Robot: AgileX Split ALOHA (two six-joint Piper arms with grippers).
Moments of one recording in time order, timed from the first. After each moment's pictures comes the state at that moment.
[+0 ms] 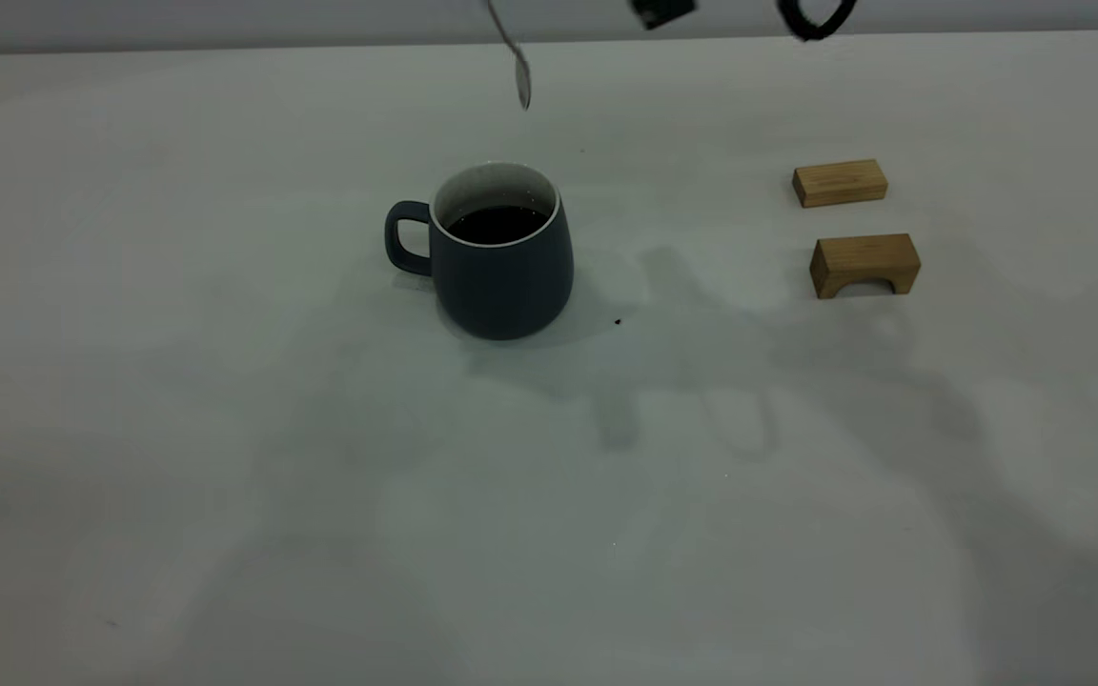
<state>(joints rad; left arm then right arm) -0.02 -0.02 -0.49 -0.02 1.14 0.05 0.40 2.03 -1.28 1.52 0.88 0.43</state>
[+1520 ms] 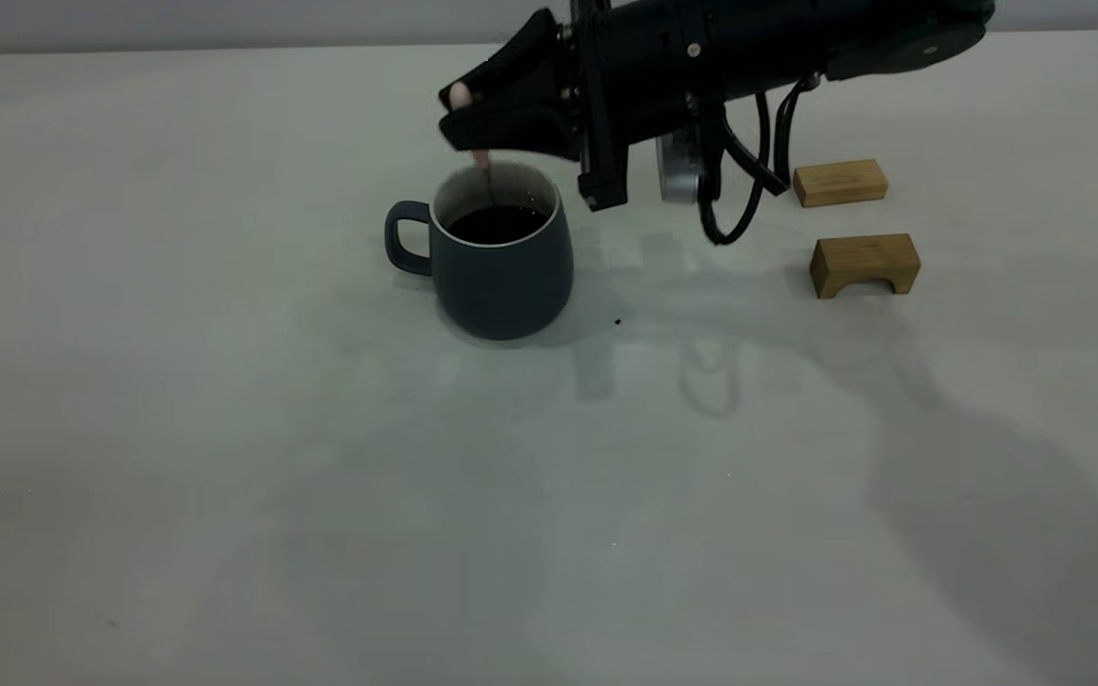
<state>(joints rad) -0.02 -0.02 -0.49 -0.02 1.14 0.05 0.34 2.46 -1.45 1.76 0.99 0.27</state>
